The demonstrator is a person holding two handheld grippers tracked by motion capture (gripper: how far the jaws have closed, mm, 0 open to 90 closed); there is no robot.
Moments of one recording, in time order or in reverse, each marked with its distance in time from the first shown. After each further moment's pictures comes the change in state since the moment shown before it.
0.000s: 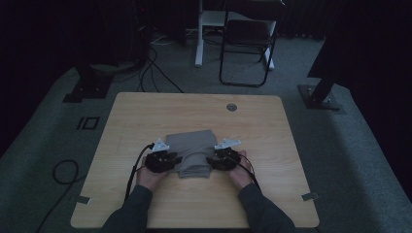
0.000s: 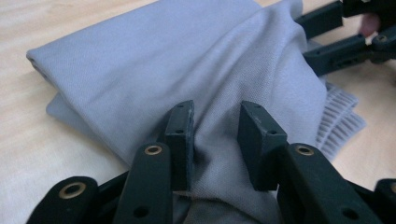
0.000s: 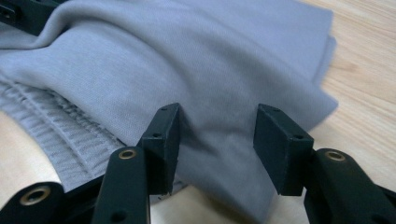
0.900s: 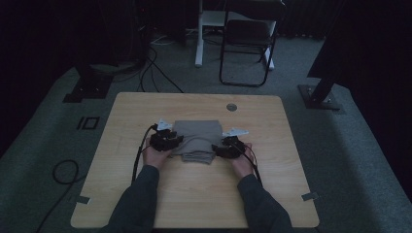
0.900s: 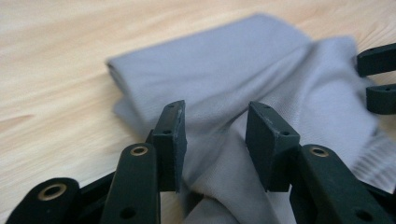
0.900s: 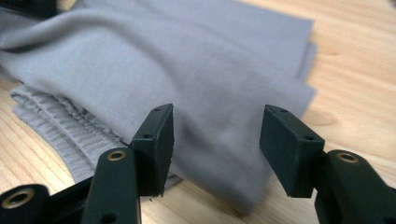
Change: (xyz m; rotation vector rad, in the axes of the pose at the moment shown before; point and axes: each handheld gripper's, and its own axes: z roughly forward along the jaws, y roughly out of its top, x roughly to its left) left arm 0.033 0.045 0.015 -0.064 0.094 -0.048; right arm -0.036 0.013 0.002 -0.067 -0.073 0.131
